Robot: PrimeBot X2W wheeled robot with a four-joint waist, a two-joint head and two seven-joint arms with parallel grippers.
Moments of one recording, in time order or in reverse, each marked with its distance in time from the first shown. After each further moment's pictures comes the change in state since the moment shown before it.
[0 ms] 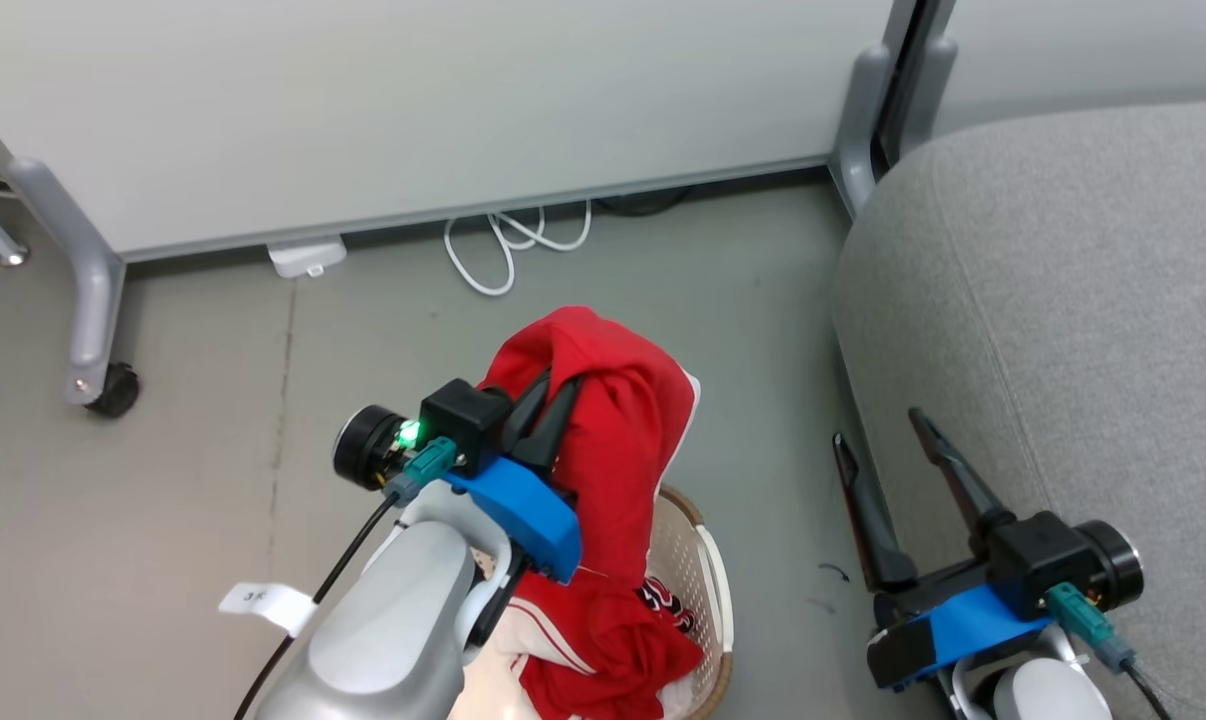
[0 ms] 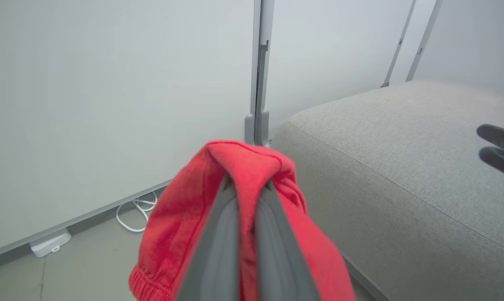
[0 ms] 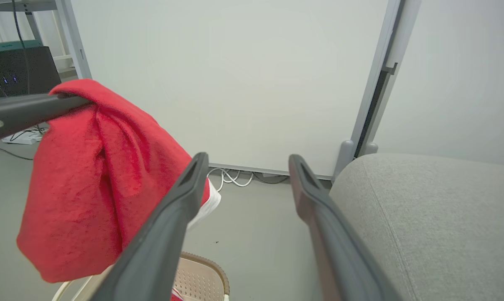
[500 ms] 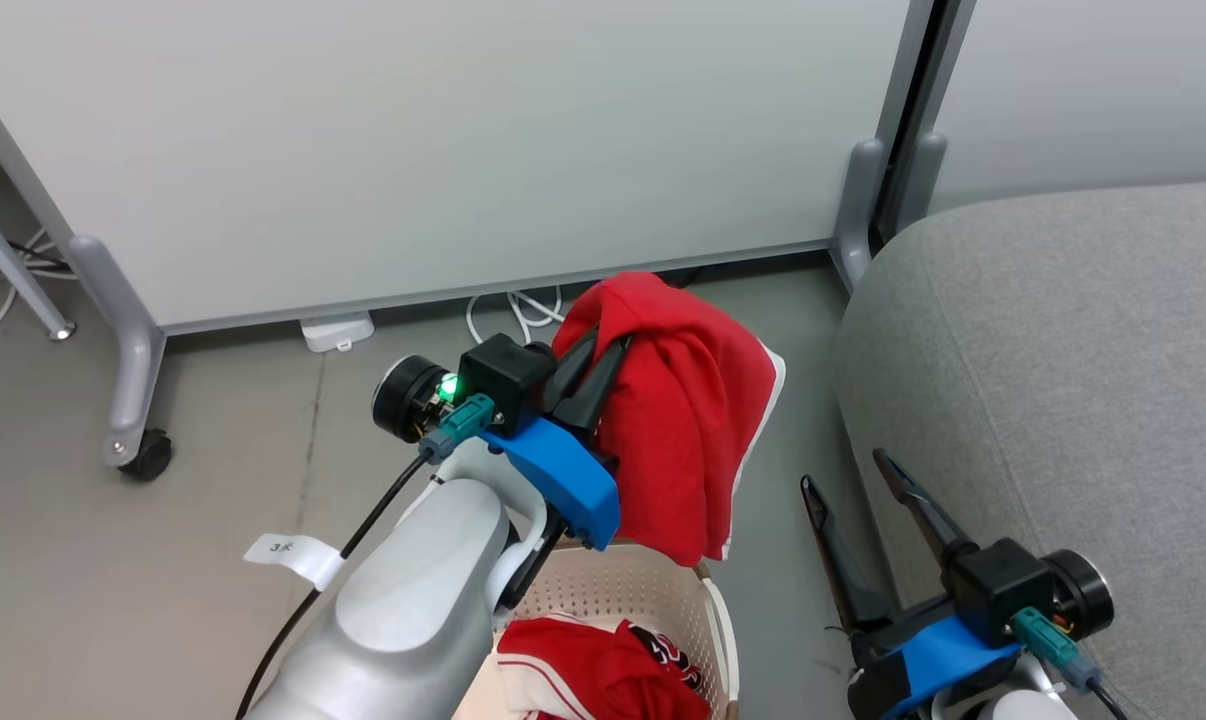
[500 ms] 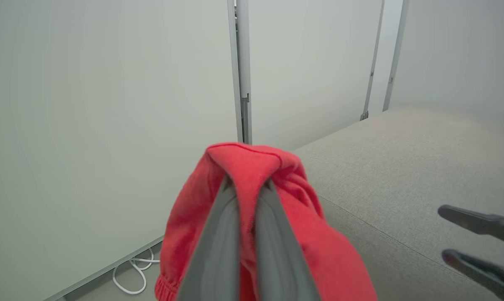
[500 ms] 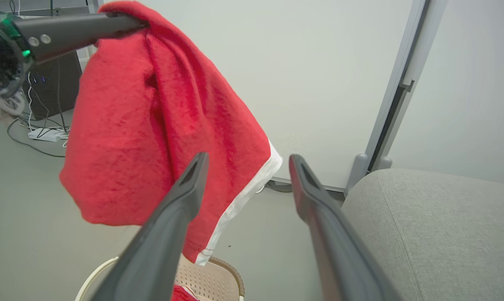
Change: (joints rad) left arm -0.102 -0.020 -0.102 0.005 -0.074 0.000 0.000; right arm 0.049 0.000 0.049 -0.008 -0.002 0.000 0.043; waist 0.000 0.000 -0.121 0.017
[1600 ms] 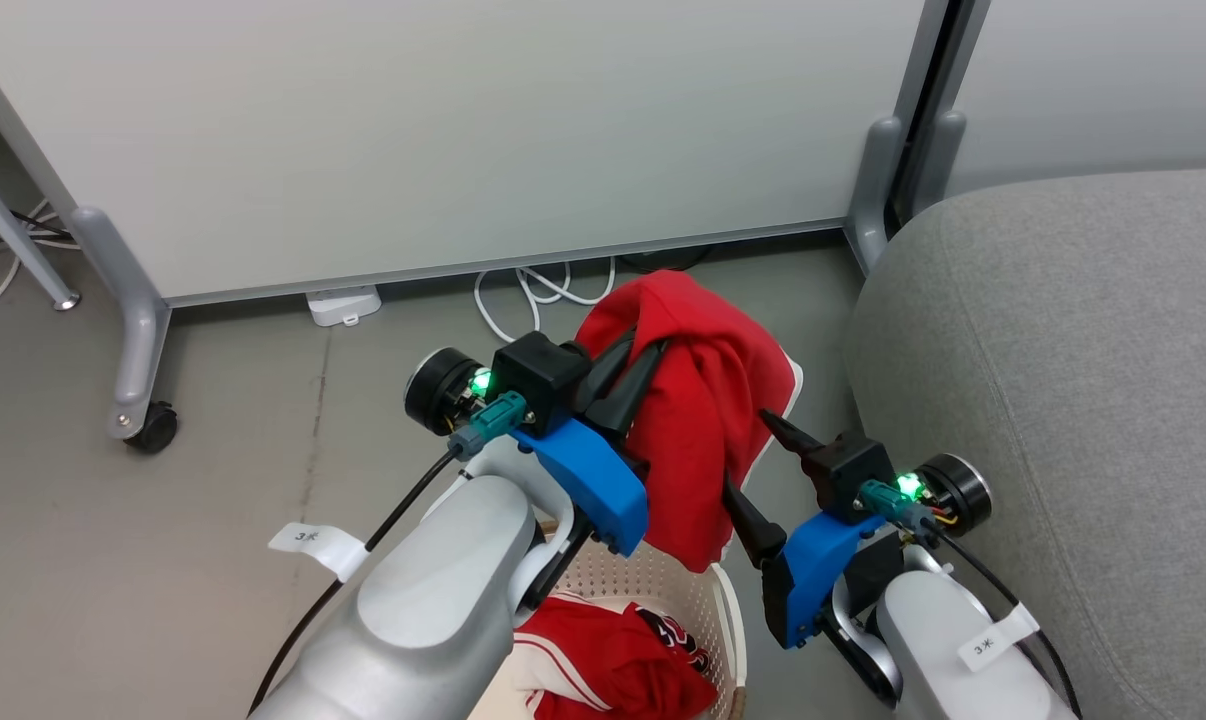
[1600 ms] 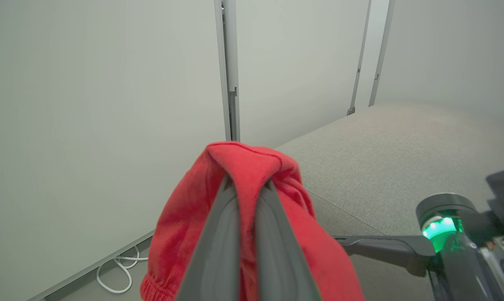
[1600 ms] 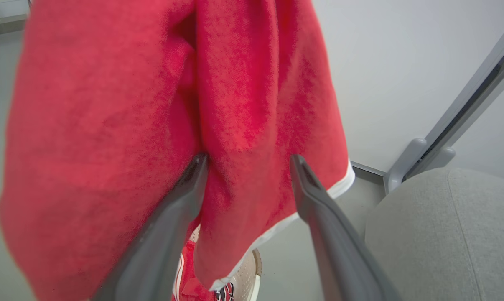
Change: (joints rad) left arm -0.032 -0.003 -0.076 -0.006 -0.058 0.000 0.000; right arm -0.333 0.000 0.197 0.418 0.029 0.000 0.076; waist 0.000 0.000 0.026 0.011
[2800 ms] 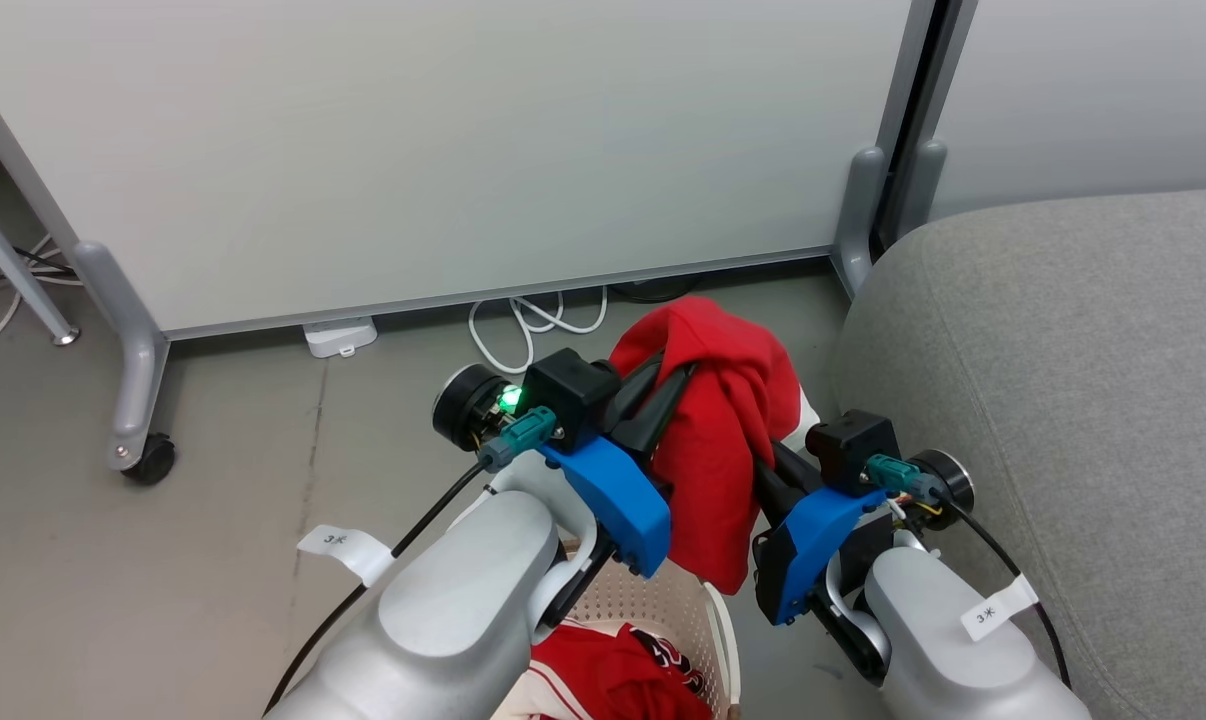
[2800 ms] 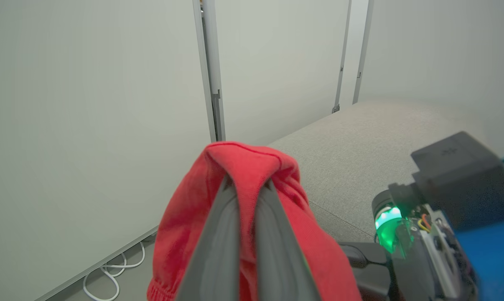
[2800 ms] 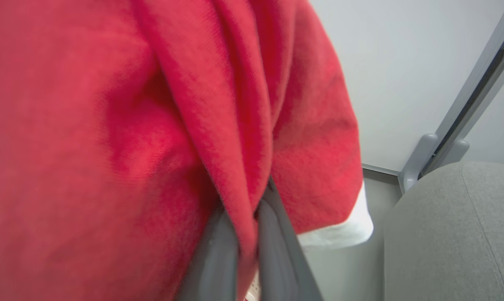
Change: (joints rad) left arm -0.013 0.000 -0.111 -0.002 -0.079 0.023 0.000; right arm -0.150 0.000 0.128 0.263 0.243 0.000 -0.129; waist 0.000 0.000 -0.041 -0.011
